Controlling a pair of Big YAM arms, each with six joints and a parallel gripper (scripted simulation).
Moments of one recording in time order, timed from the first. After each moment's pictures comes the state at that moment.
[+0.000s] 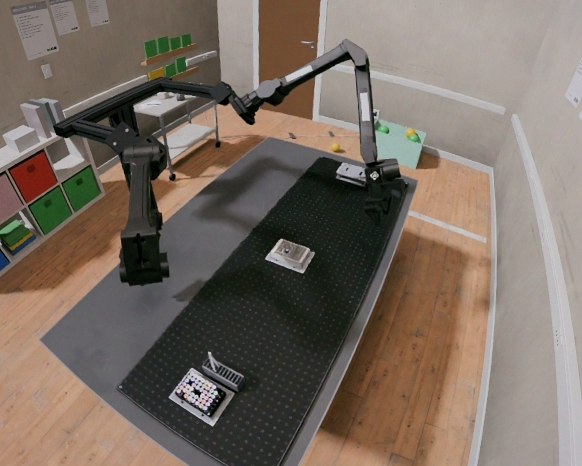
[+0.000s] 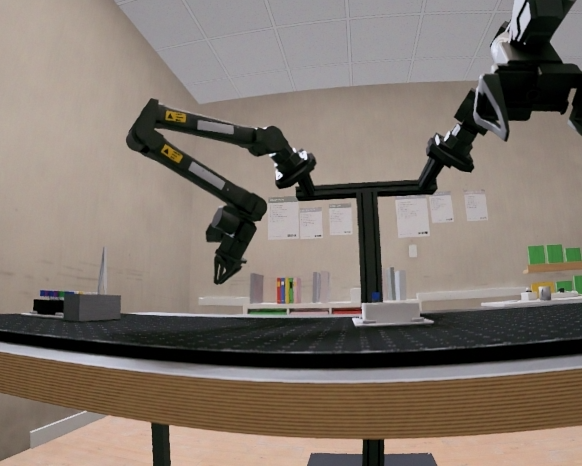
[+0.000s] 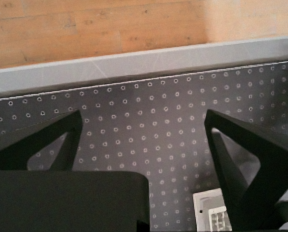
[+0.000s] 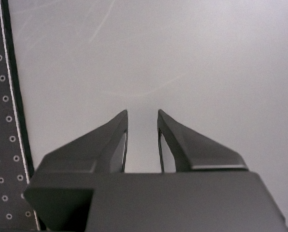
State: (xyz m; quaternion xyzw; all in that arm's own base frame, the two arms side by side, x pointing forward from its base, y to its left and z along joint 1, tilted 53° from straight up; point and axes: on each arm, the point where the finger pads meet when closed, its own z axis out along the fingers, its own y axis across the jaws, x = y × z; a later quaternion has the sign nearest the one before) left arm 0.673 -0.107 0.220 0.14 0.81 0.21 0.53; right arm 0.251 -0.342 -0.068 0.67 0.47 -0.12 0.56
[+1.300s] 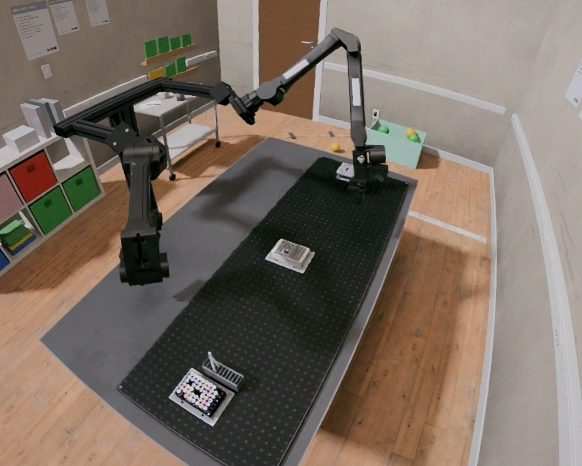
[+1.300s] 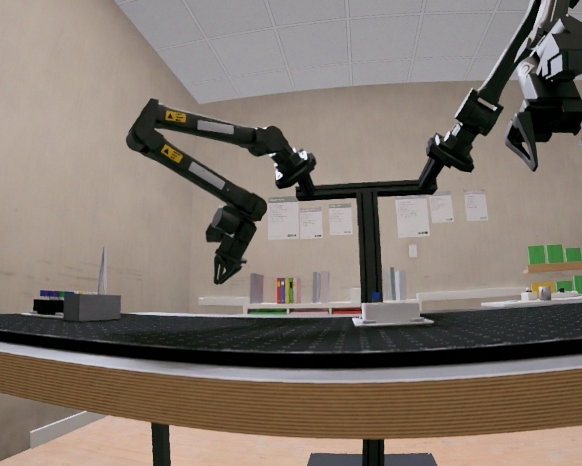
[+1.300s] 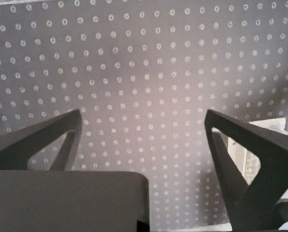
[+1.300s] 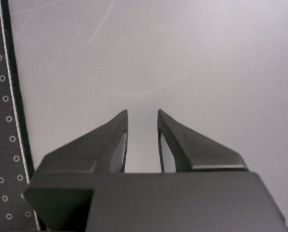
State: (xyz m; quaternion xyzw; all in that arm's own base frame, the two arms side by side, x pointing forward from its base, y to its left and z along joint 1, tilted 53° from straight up) left arm 0.582 -0.014 0.195 0.10 0.85 0.24 0.46; right arm 0.251 -0.342 -0.068 0.67 0.47 -0.12 0.56
